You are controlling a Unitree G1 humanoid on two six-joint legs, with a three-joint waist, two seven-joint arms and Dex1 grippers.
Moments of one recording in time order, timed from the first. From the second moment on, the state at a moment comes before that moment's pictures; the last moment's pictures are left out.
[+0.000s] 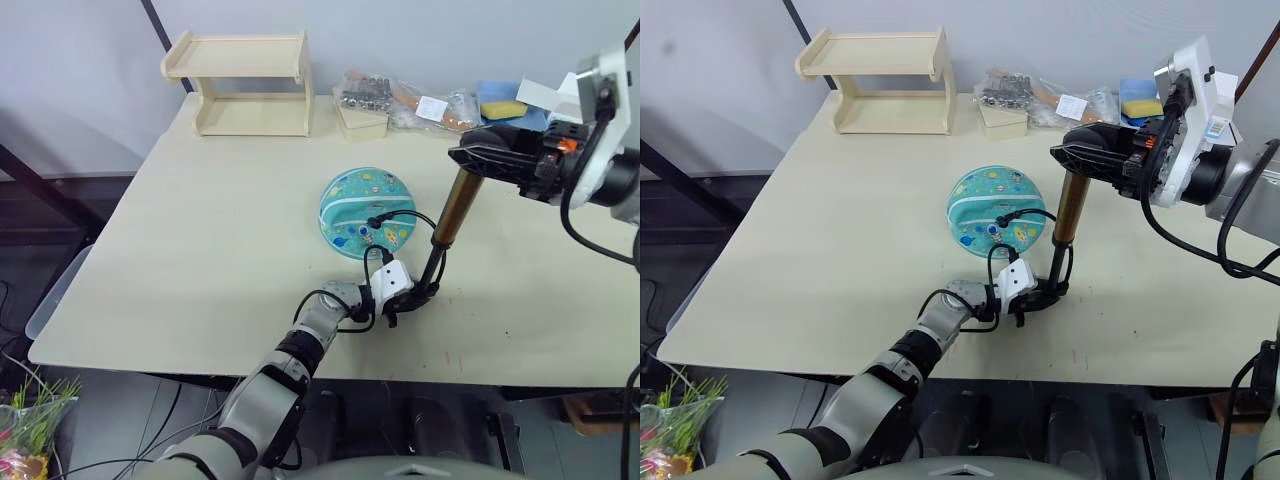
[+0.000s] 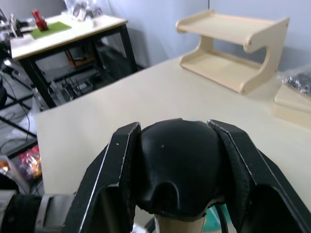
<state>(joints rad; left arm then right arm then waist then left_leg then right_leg) -0.60 0.01 -0.34 0.89 0.10 -0.27 -0.83 -0.74 -0.88 -0.25 -0.37 1.25 1.14 0.44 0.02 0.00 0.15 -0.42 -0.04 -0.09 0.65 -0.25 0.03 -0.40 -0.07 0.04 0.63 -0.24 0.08</state>
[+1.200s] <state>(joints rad) -0.60 0.02 -0.34 0.91 0.11 -0.26 -0.81 -0.38 -0.66 -0.09 -0.40 0.85 0.86 0.57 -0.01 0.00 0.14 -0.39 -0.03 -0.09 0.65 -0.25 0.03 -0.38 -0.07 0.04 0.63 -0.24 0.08</state>
